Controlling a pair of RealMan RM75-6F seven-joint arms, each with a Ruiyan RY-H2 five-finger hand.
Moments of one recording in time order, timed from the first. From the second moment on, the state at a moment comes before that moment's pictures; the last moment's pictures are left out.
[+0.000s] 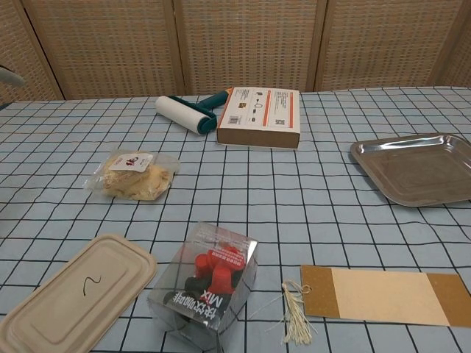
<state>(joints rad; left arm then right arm) -0.37 -1.19 -0.19 -1.83 1.21 1.17 0.60 0.06 -1.06 0.04 -1.71 -1.51 1.46 0.05</state>
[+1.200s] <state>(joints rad) -0.85 -1.69 -0.16 -1.35 0.70 1.04 0.87 0.06 -1.02 0.04 -1.68 -1.51 1.45 0.20</state>
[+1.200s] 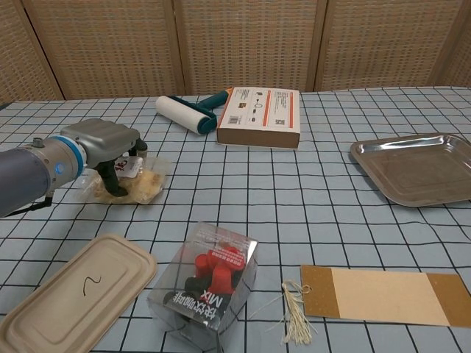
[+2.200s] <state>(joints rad) -1.19 -1.90 -0.42 -1.26 0.61 0.96 0.85 0.05 -0.99 0.06 -1.64 -1.50 1.47 0.35</state>
